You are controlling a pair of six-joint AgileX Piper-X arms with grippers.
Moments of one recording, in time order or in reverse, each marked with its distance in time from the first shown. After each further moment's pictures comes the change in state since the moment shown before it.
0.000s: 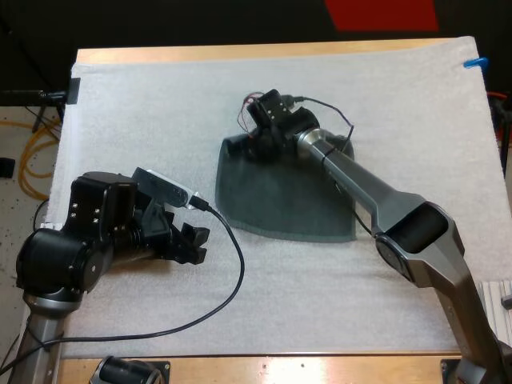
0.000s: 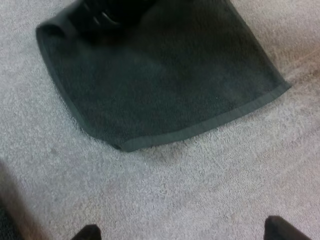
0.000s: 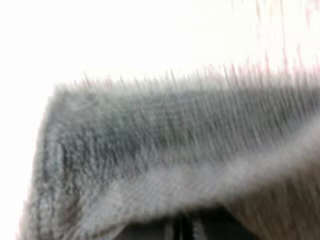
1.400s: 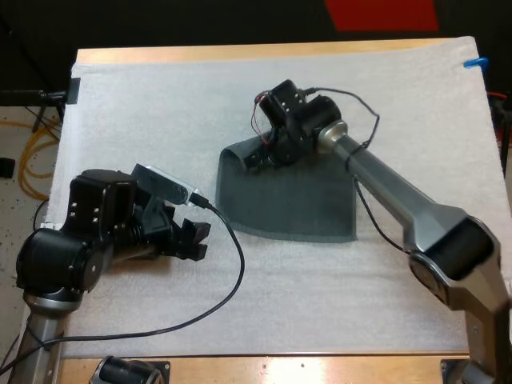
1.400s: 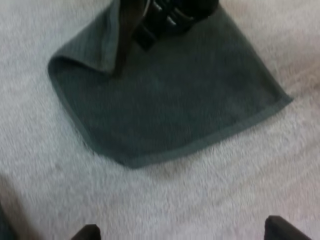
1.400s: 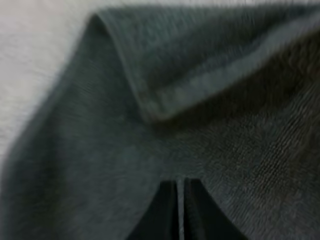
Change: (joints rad) left arm 0.000 0.000 0.000 -0.031 -0.001 0.000; right arm 0.002 -0.253 0.130 0.320 0.018 -0.200
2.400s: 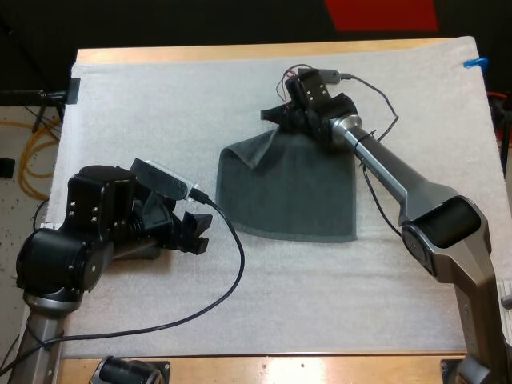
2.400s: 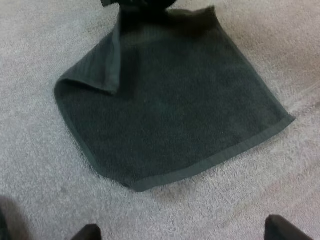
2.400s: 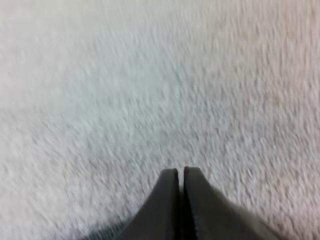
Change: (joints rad) left arm 0.000 0.000 0.000 -0.067 0.000 0.000; right arm -0.133 0.156 -0.002 -0.464 0.158 0.229
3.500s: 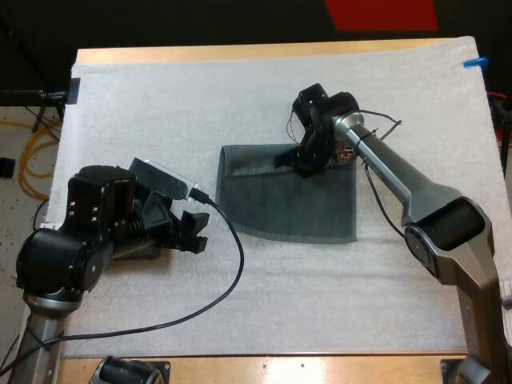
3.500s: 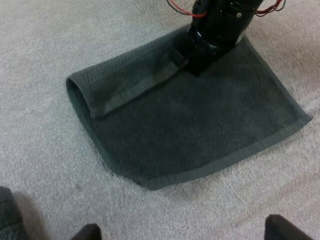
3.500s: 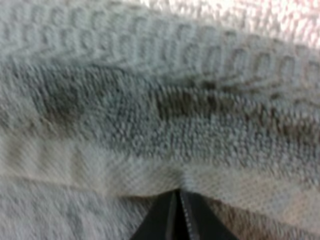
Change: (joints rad) left arm 0.000 0.000 0.000 0.000 -0.036 0.007; right arm 0.000 -0.021 0.000 0.554 -0.205 -0.142
